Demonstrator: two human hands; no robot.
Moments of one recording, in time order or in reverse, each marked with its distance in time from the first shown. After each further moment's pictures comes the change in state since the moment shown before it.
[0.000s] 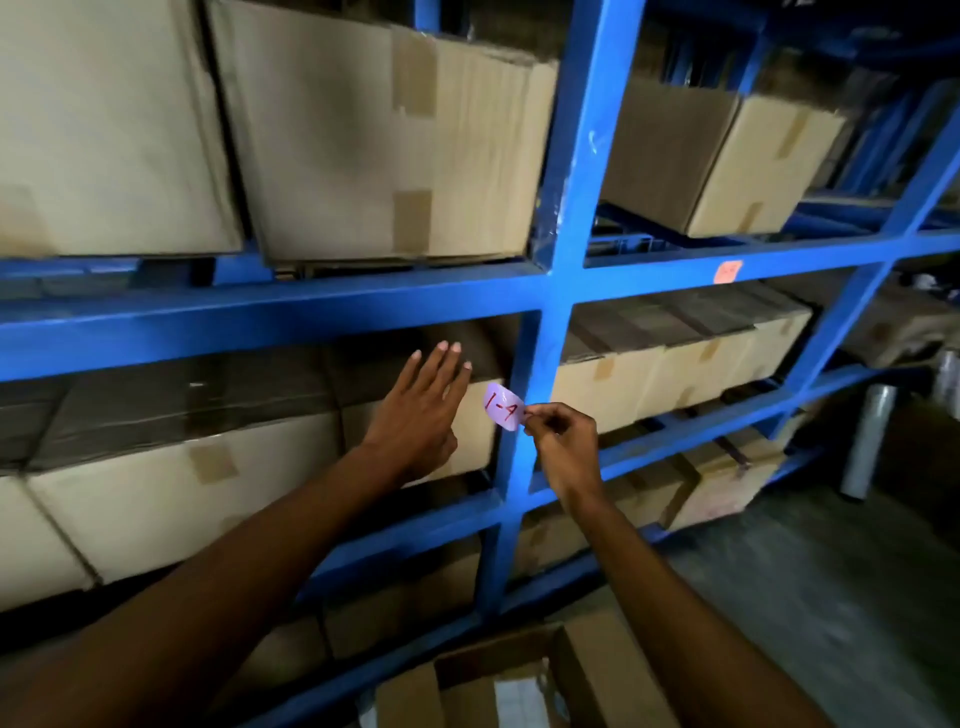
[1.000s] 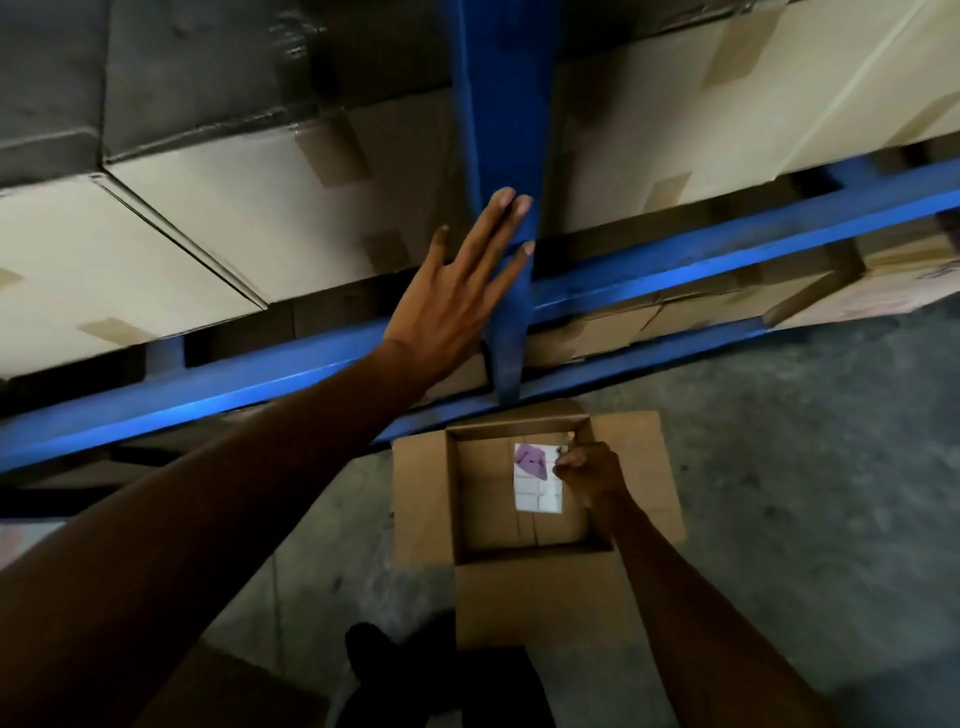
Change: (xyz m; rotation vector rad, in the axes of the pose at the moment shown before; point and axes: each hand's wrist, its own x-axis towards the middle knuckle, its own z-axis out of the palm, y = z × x) left_hand 0.104 0.139 0.210 0.211 -0.085 0.109; right_hand -0.003 0.362 -0.124 -0.569 -0.539 0.693
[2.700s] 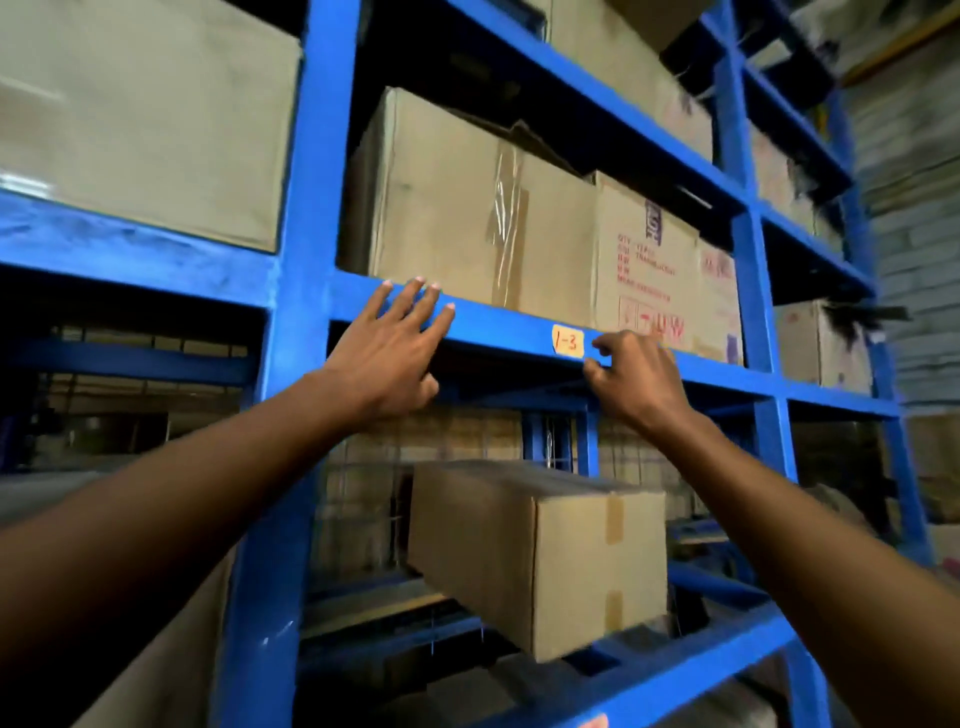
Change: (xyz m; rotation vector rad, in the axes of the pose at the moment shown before) left_hand 0.225 -0.254 -0.563 0.254 0.781 -0.272; right_hand -0.317 -0.516 -0.568 -0.396 1.501 -0.926
